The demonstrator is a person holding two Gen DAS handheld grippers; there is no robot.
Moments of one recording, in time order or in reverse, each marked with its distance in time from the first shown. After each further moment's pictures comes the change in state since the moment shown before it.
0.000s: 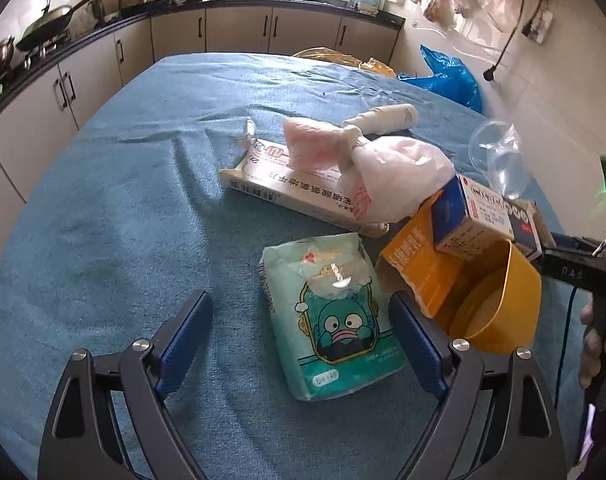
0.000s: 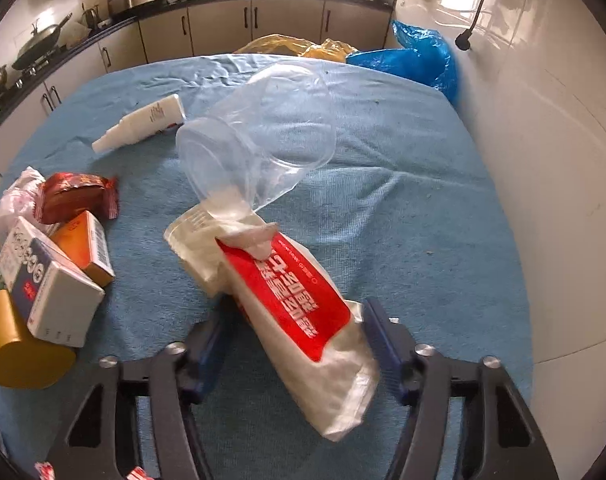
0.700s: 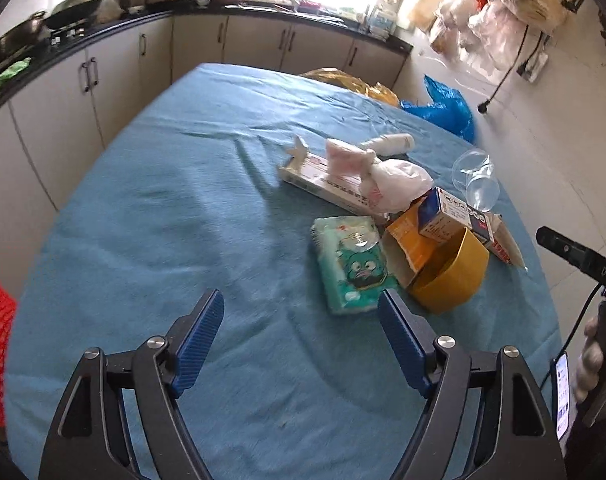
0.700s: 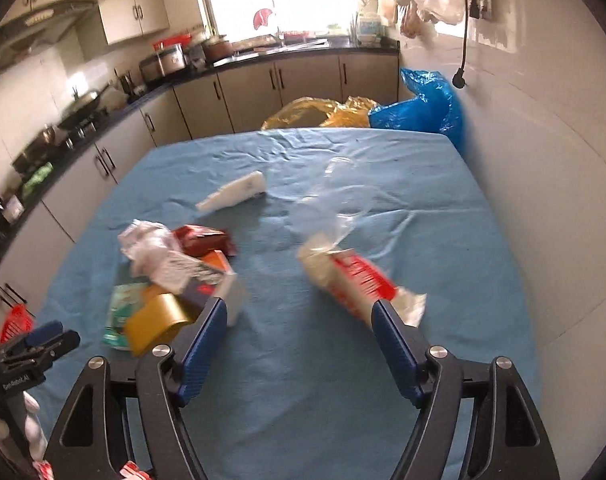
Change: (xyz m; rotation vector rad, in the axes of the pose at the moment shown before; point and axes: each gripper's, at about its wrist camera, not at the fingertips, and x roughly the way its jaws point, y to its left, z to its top) left arm -0.064 0.038 -0.025 -0.096 -0.039 -0.060; right arm -0.102 0.016 -0.017 0.069 -0.187 0.157
